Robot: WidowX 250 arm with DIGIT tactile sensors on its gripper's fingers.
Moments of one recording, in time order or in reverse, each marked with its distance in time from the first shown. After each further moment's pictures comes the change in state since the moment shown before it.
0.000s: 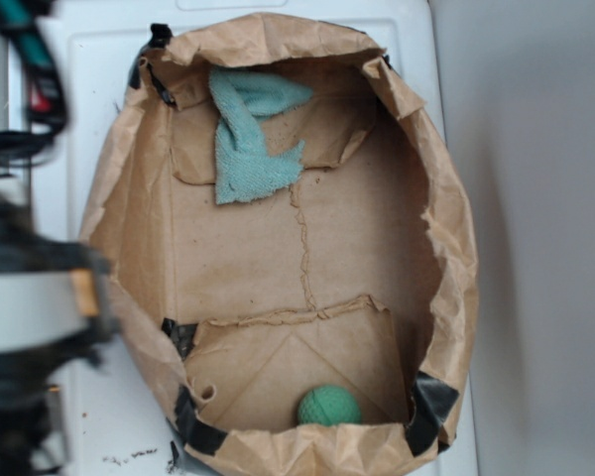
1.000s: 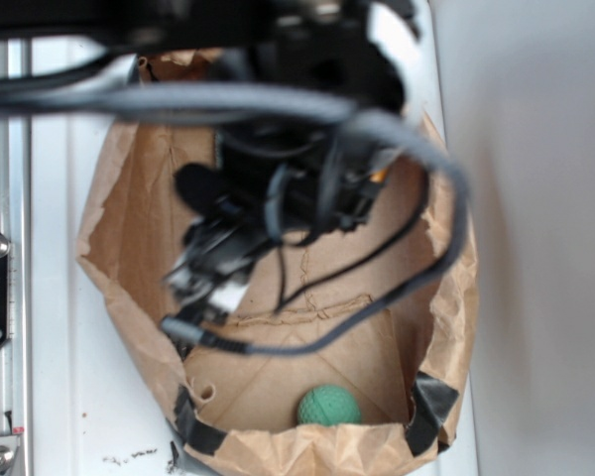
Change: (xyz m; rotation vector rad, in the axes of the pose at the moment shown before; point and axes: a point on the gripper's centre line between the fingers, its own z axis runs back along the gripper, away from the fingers) arm 0.082 0.063 -0.049 -0.134 -0.088 -0.628
